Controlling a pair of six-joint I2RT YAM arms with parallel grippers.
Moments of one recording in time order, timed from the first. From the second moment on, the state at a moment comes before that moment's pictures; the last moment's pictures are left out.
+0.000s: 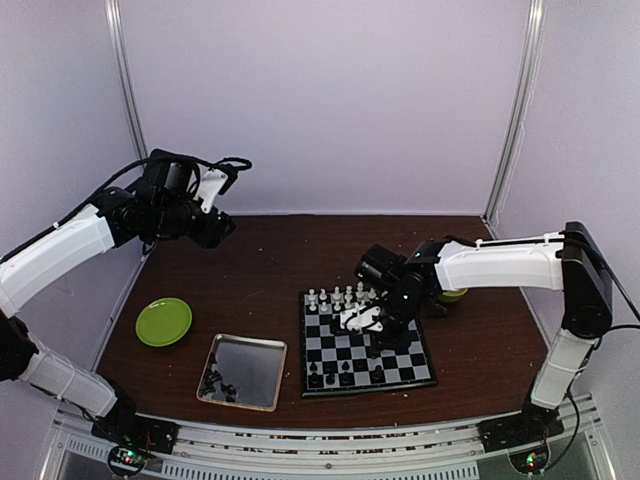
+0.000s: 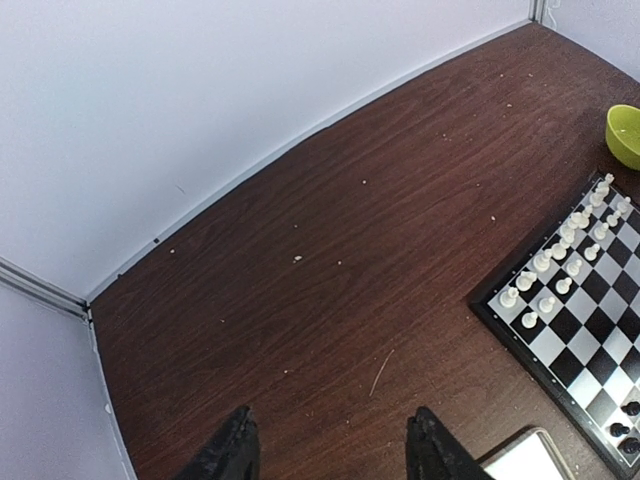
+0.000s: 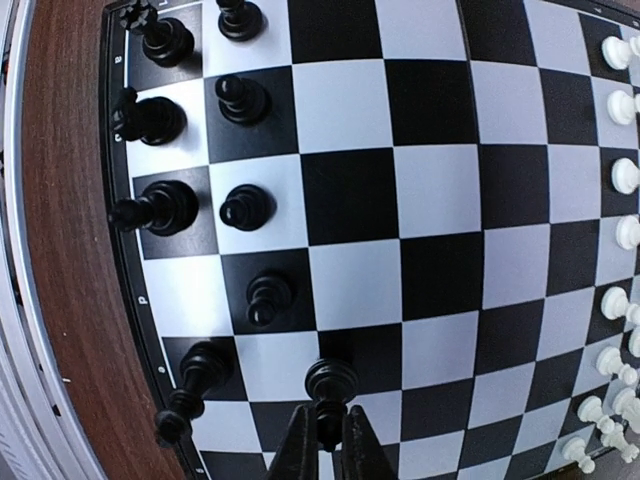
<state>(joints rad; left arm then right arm) -0.58 1.34 1.29 -0.58 -0.15 0.17 0.90 1.76 1.25 -0.83 -0.14 -0.62</state>
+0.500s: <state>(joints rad) -0.58 1.35 1.29 -0.58 -0.13 0.17 0.88 1.56 1.08 -0.87 -0.18 -0.68</state>
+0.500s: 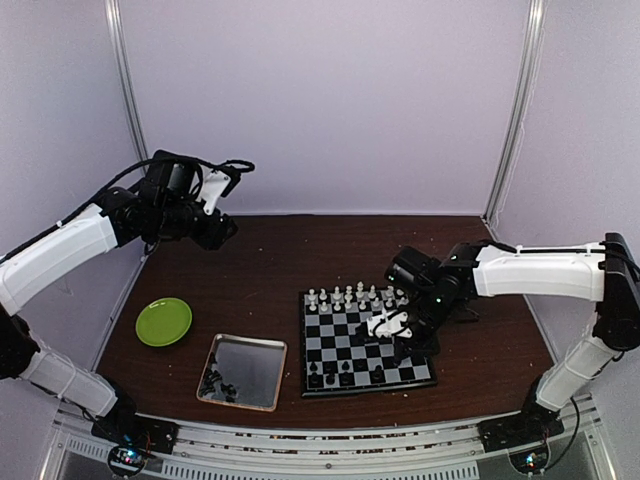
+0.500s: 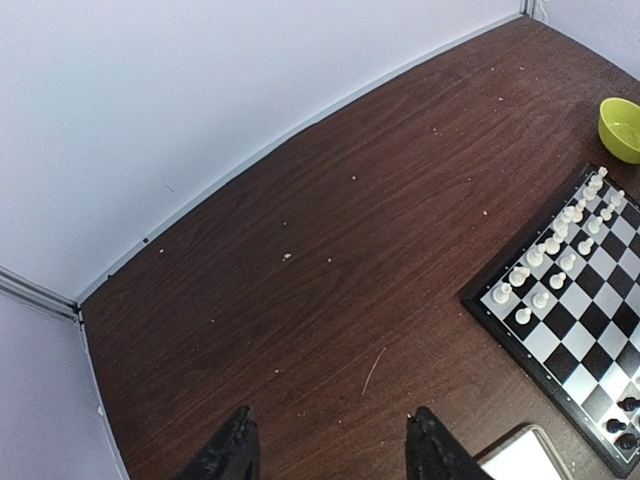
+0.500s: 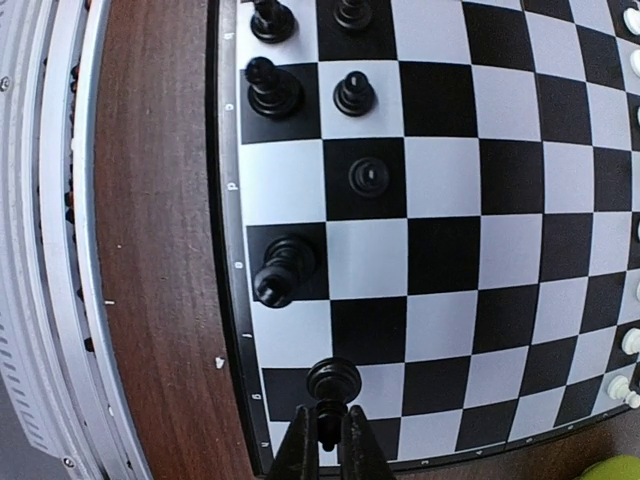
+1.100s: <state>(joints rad) -0.58 1.36 1.29 -0.59 -0.10 0.18 0.92 1.61 1.08 -0.88 -0.22 -0.71</state>
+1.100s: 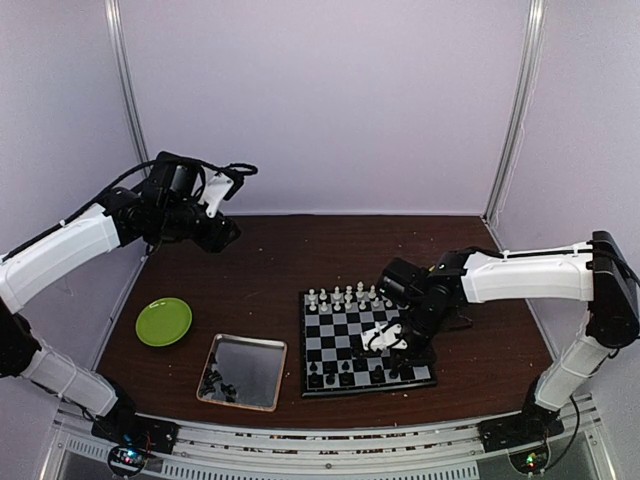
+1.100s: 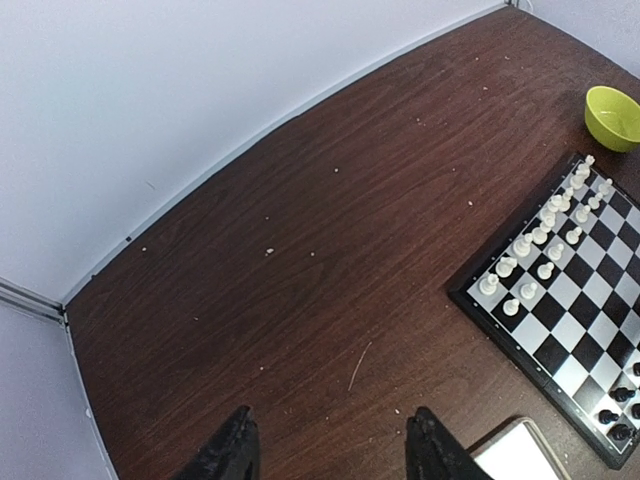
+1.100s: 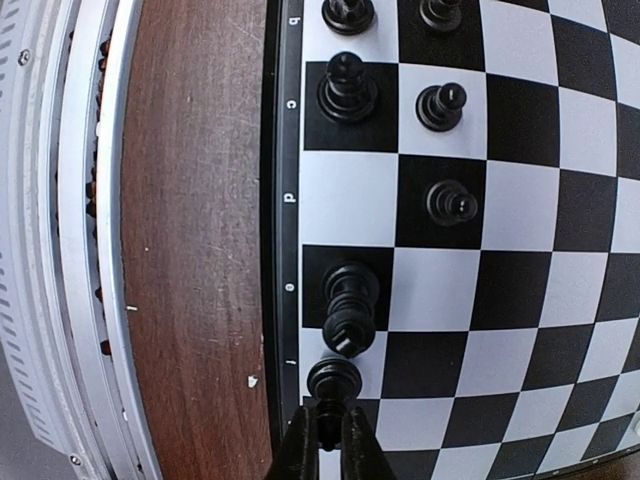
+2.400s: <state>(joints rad) -0.58 1.39 1.29 -0.60 -0.07 0.18 0.93 1.64 1.07 -0.86 -0.23 -0.73</state>
